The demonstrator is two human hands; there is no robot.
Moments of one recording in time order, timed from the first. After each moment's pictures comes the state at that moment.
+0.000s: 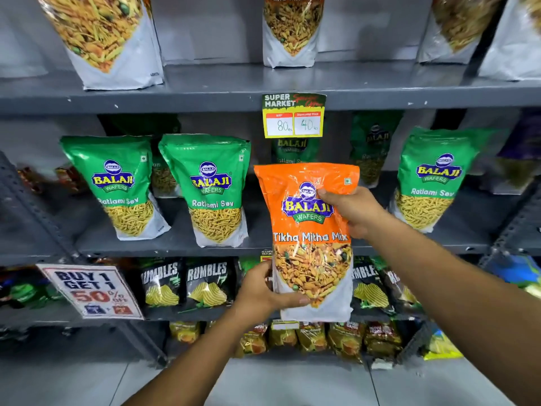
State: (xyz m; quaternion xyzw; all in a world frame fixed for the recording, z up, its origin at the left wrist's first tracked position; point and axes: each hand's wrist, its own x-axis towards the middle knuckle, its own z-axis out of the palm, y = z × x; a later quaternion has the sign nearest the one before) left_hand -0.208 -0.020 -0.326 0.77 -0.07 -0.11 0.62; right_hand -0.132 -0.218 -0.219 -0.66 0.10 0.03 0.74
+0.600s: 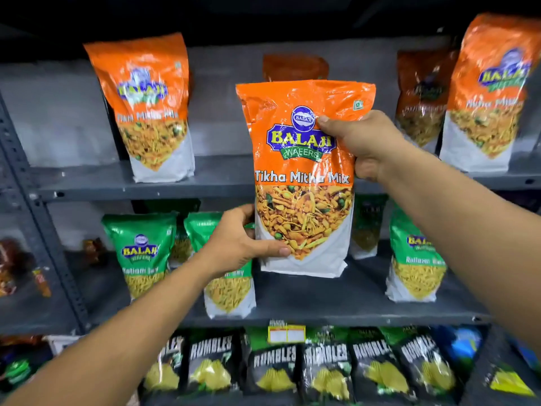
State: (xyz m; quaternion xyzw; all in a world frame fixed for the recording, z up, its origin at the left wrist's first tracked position) left_hand -0.180 0.019 -0.113 0.75 -0.24 0.04 0.62; right_hand -0.177 -0.189 0.017 -0.67 -0.06 -0.15 0.72
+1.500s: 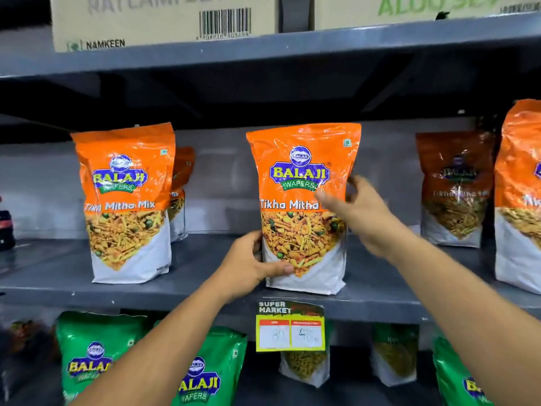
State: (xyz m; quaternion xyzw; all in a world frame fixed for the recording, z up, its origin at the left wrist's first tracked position) left_hand -0.005 -0.030 -0.031 0.77 -0.24 0.13 0.58; right_hand -0.032 -0.237 0.044 -0.74 -0.20 -0.18 0.62
